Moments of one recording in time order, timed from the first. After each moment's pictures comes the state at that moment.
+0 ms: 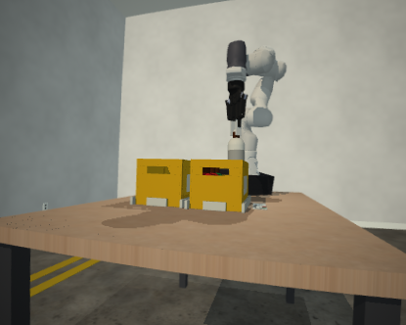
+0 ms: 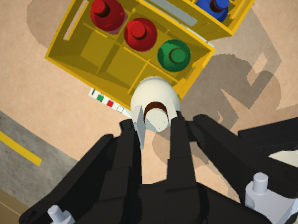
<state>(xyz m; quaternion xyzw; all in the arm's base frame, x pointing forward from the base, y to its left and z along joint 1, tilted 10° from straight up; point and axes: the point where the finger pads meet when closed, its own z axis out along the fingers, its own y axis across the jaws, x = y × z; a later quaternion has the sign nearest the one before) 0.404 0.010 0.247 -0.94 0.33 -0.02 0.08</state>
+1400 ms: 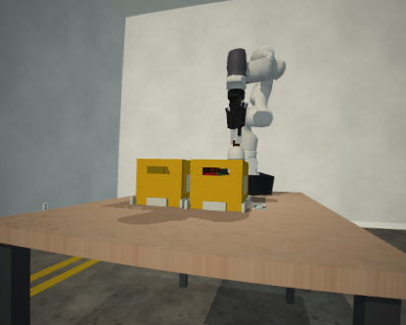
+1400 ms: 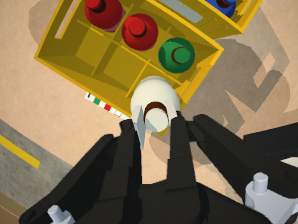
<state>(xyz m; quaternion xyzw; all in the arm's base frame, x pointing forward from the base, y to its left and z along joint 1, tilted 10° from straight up) 0.409 0.016 0.211 -0.94 0.33 -0.02 0.08</state>
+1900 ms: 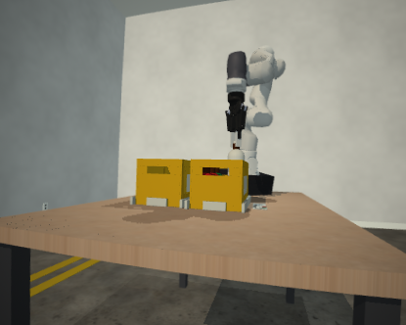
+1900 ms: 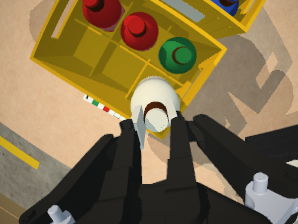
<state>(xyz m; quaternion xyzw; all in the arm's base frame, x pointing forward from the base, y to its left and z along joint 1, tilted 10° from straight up) 0.411 0.018 0.198 -0.94 0.33 -0.02 0.08</state>
